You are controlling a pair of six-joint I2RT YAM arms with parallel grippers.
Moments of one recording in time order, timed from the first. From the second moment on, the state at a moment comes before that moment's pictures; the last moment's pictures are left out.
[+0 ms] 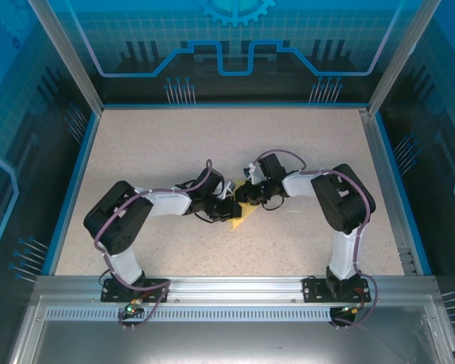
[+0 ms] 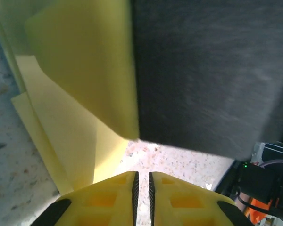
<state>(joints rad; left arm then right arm) -0.62 1.77 0.84 -0.04 0.60 -0.80 0.48 1.95 0.99 -0.06 -0.70 0.55</state>
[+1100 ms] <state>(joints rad) -0.62 1.80 0.74 0.16 0.53 -0.82 0.43 1.79 0.99 -0.18 -0.69 0.52</state>
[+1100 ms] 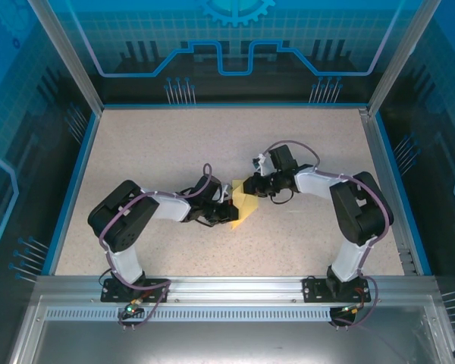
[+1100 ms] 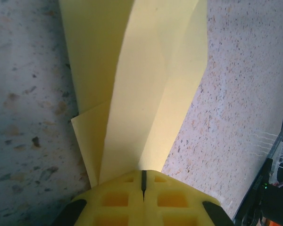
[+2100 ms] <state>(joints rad) -0.62 1.80 0.73 0.17 0.53 -0.82 0.46 2.00 1.13 -0.25 -0.65 0.53</state>
